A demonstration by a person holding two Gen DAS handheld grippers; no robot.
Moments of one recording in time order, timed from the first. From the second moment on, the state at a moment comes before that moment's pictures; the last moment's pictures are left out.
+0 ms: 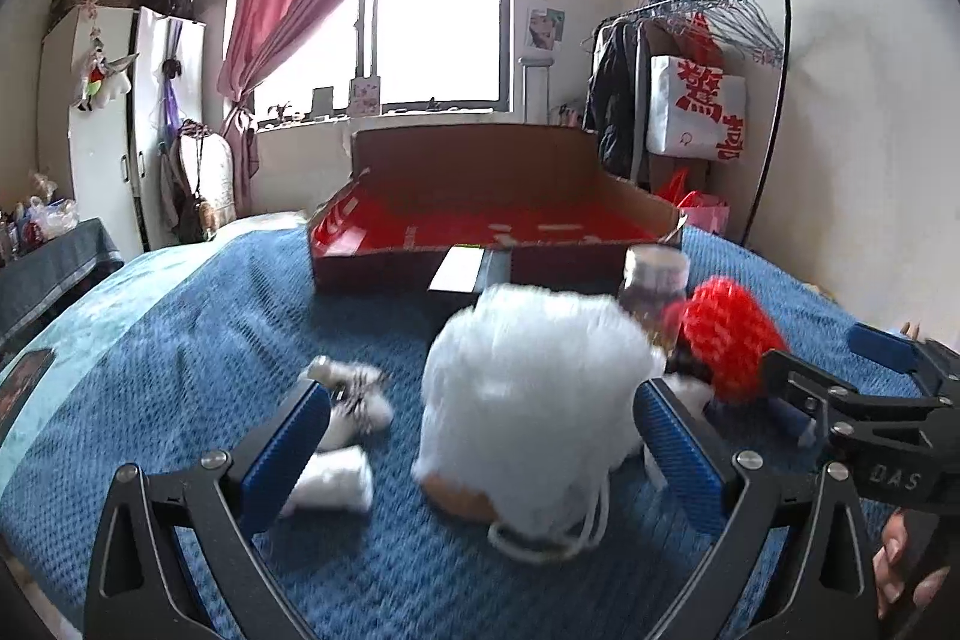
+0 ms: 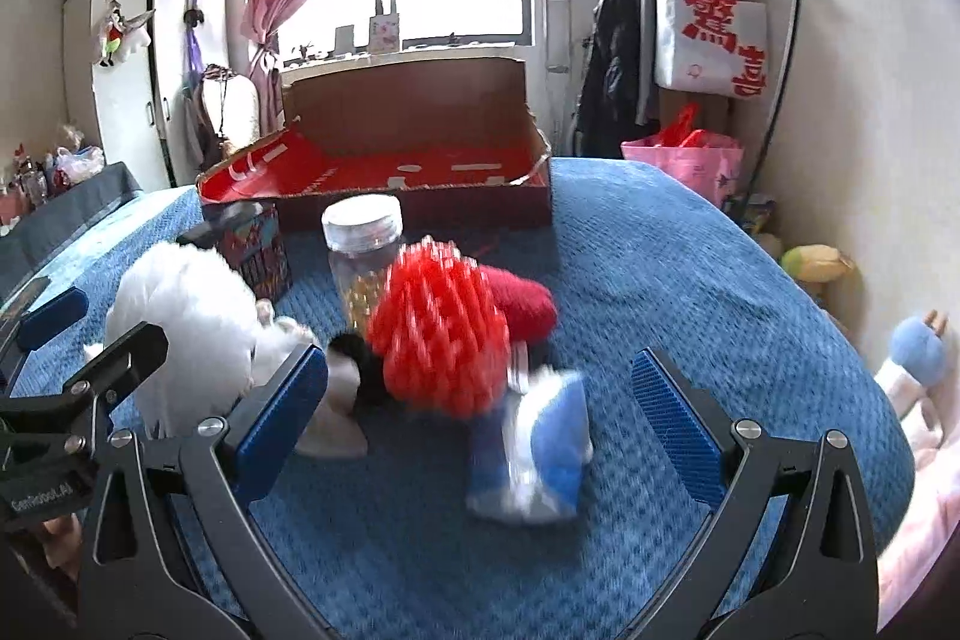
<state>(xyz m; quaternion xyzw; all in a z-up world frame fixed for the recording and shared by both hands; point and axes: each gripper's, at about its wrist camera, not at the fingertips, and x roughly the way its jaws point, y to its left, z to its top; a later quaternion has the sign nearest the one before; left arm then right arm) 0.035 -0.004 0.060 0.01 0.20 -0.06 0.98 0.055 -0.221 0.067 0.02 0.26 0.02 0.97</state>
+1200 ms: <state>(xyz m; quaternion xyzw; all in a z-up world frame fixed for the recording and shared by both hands) 0.041 -0.016 0.070 0.01 0.23 -0.13 0.96 0.067 -0.223 0.069 0.04 0.28 0.11 0.95</state>
